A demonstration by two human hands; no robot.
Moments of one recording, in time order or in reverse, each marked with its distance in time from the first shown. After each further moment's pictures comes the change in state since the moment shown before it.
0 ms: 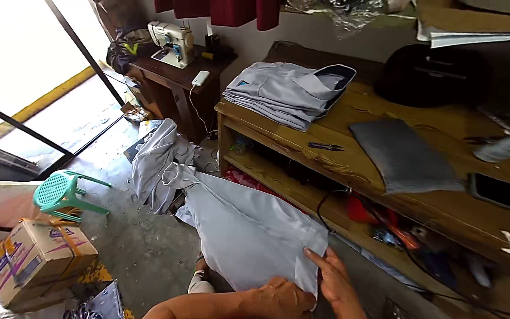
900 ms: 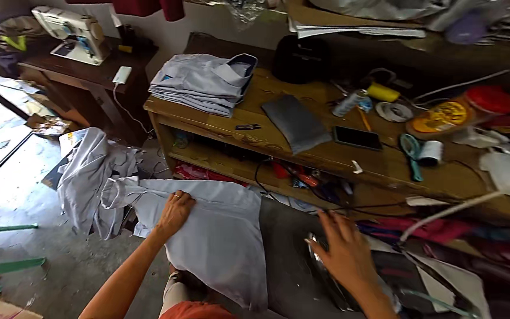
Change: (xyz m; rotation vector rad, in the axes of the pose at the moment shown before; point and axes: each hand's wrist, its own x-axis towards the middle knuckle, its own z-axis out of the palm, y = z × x) left_hand -0.032 -0.171 -0.135 0.665 0.647 0.071; right_hand -0.063 -0.064 -0.126 -1.468 0.253 -0.484
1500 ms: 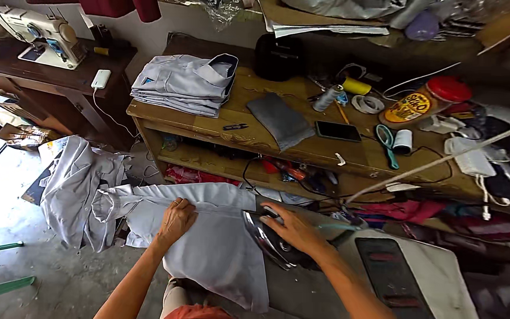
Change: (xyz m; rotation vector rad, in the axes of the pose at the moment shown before) left_hand 0.005 0.011 0.011 -0.152 -0.031 -0.056; right_hand 0.065 -0.069 0.008 0.347 -0.452 -0.051
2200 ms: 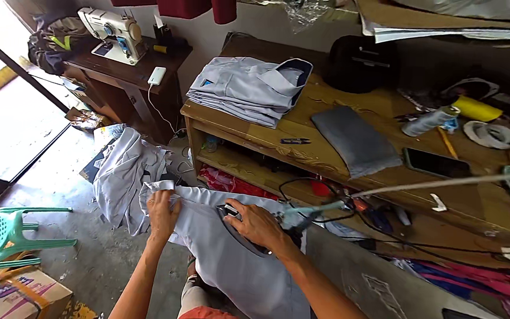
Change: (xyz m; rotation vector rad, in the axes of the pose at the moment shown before) left_hand -0.052 -0.080 -0.102 0.077 0.400 -0.561; right_hand 0.123 -0.179 0.066 -0.150 -0.244 -0.249
